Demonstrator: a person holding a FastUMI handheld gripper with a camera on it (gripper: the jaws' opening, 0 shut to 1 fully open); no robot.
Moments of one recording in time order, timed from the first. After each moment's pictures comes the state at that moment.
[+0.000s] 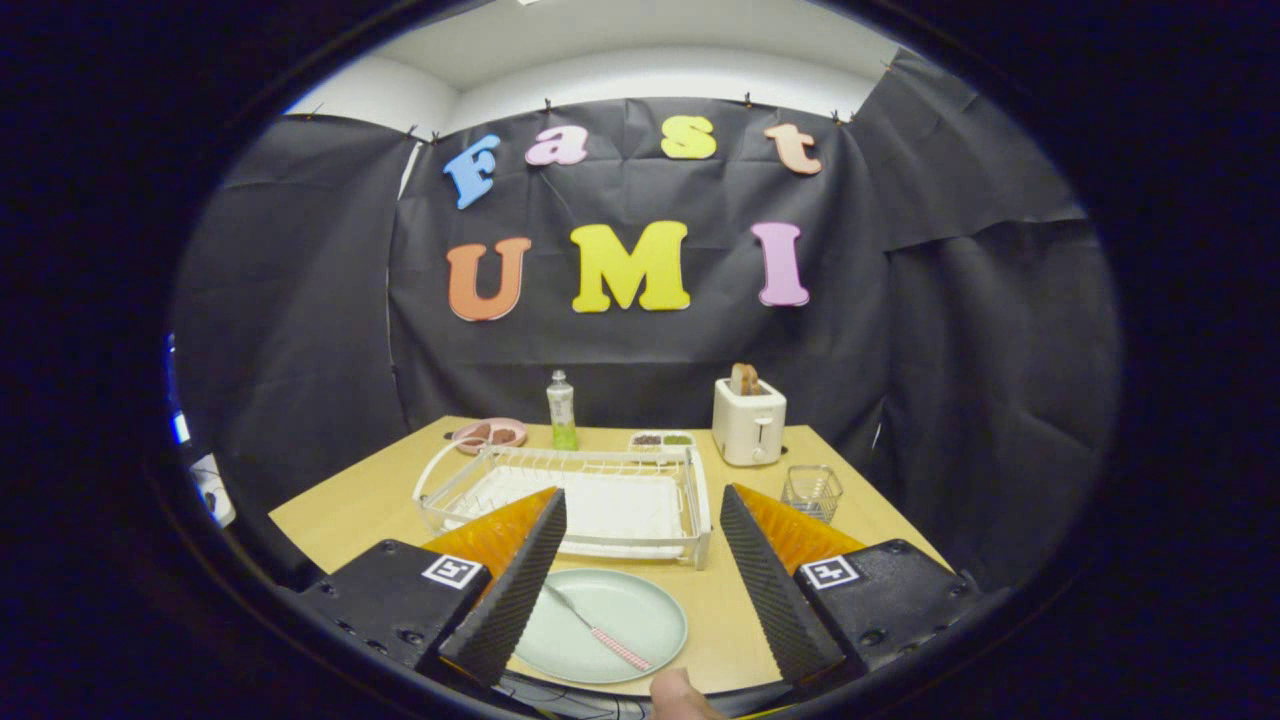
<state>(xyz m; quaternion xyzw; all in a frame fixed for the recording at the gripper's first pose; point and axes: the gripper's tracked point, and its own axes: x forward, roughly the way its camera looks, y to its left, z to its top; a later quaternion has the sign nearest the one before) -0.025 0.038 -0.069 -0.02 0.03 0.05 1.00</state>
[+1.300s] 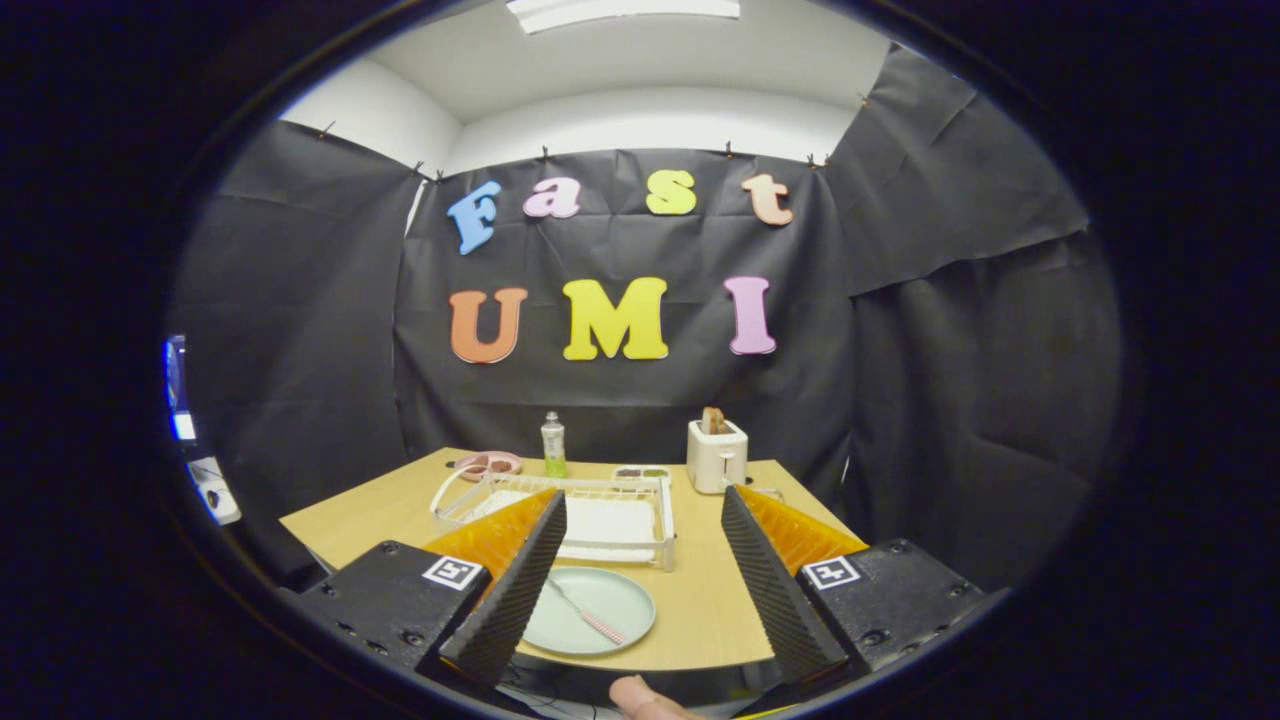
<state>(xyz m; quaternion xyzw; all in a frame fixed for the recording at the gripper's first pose) -0.114 0.006 -0.061 -0.02 -0.01 0.03 1.00</state>
